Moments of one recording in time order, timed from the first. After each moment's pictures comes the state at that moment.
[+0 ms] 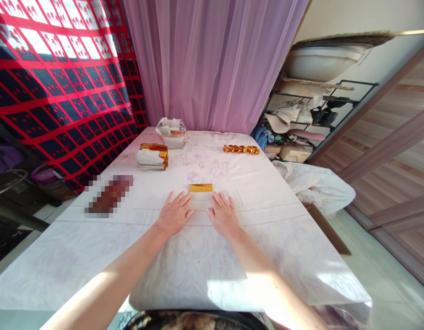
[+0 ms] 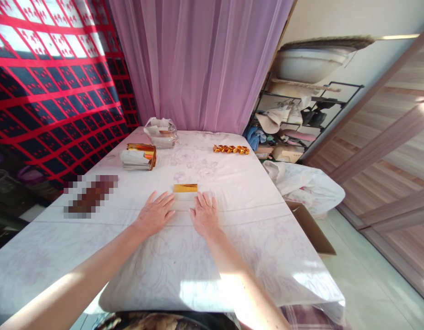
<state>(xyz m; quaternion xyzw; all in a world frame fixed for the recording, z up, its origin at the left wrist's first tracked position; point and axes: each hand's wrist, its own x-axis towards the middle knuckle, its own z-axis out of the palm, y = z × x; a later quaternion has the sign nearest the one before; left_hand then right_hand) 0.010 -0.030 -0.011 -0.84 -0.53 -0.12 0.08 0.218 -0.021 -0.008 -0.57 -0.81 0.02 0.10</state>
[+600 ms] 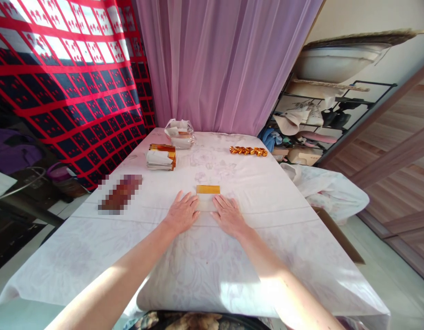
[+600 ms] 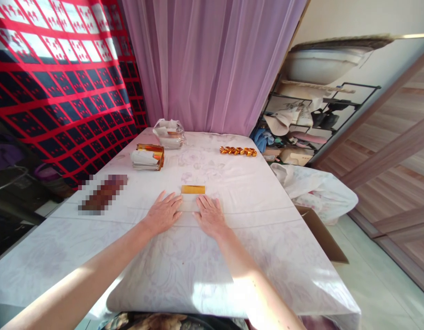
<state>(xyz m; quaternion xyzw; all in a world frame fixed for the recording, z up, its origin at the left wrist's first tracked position) 0.006 -0.028 -0.010 -0.85 -0.51 -0.10 0.08 0.218 -0.014 -0.008 -0.52 -0.85 0.06 0.04</state>
